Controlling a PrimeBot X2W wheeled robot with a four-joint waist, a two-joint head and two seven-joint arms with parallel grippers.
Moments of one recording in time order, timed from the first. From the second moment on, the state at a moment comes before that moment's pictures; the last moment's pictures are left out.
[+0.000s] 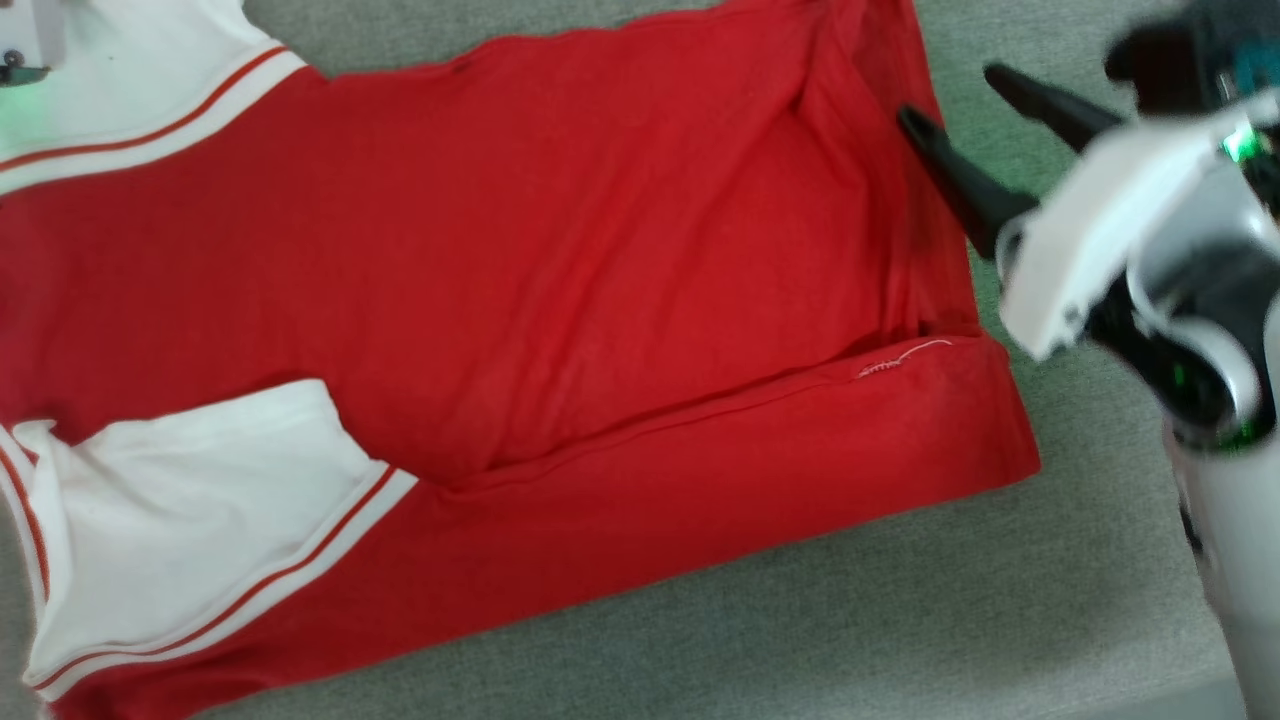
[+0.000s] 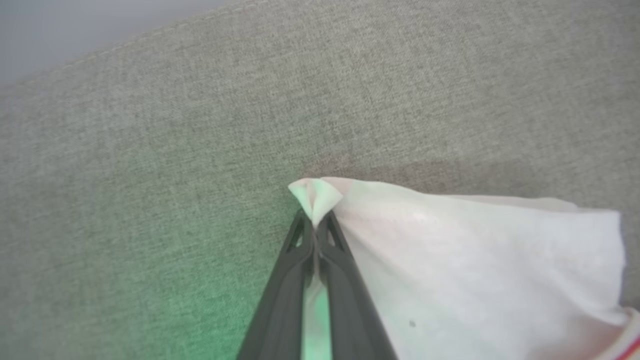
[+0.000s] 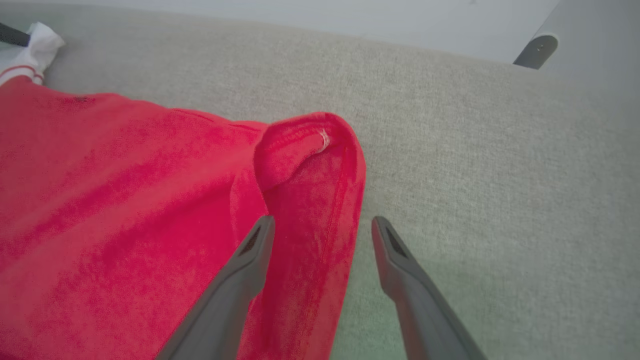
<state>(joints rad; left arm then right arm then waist) -1.45 0.70 -0.79 0.77 -0.91 0.00 0.85 -0.75 -0.26 0.25 -0.05 0.46 0.13 0.65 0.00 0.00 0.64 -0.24</state>
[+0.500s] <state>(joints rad) -1.48 0.65 -0.79 0.80 -0.92 -0.02 0.82 -1.09 -0.08 0.23 0.28 0.25 0.13 0.97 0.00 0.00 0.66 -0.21</state>
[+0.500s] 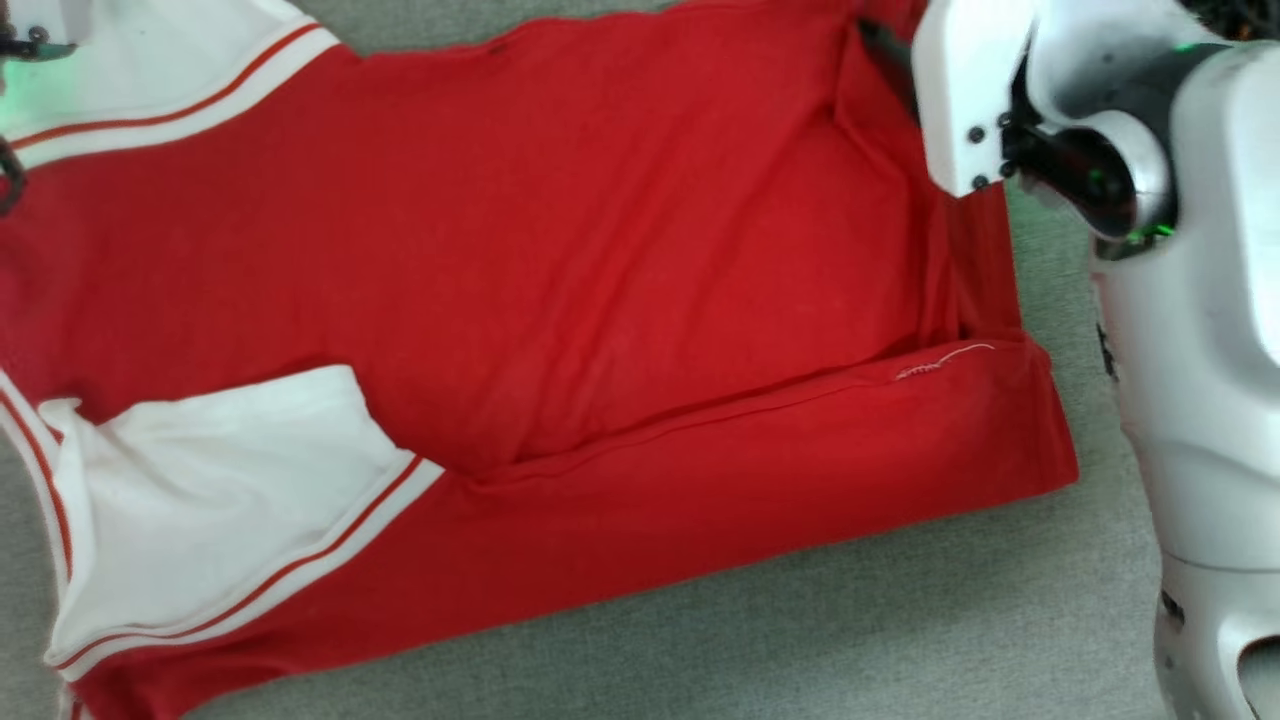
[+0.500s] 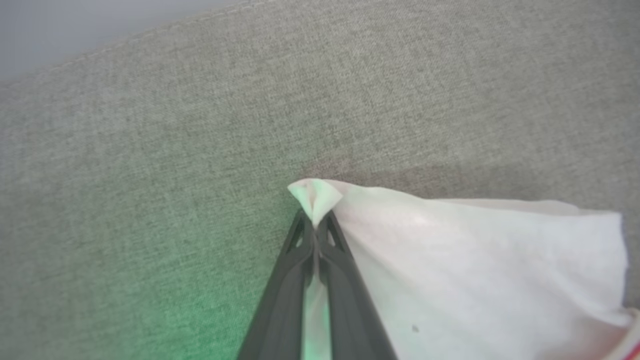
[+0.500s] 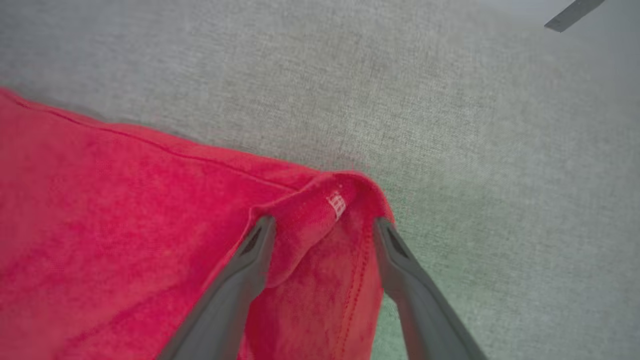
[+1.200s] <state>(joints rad) -1.49 0.59 -0.79 0.88 -0.93 -0.05 0.74 -1.18 -0.07 0.14 0.52 0.18 0.13 0.98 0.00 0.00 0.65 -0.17</state>
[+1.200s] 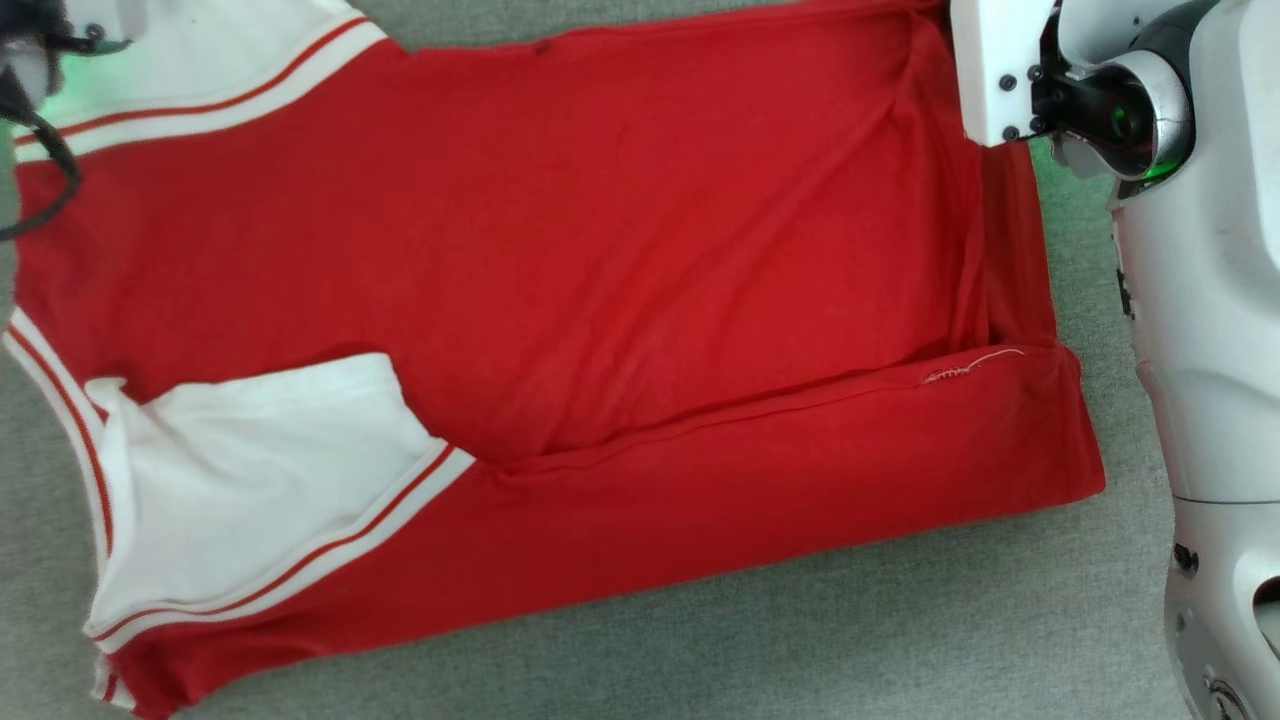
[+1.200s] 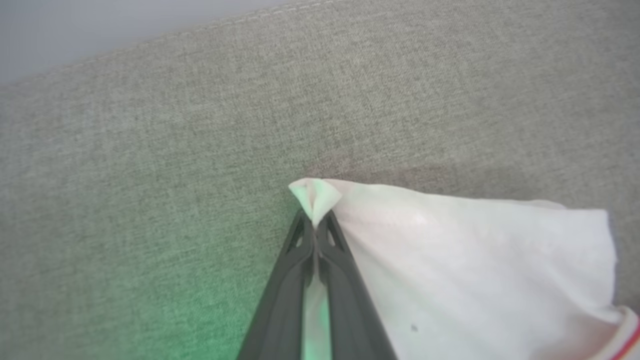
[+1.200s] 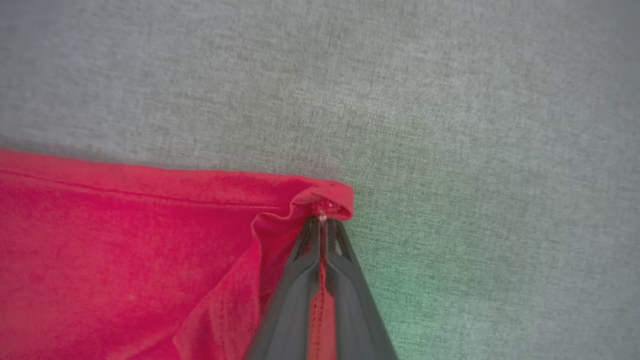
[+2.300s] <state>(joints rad) -1.08 0.71 -0.77 0.41 -1.10 0.04 0.72 -0.74 -0.39 0.28 0.25 0.47 0.13 0.83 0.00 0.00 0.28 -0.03</state>
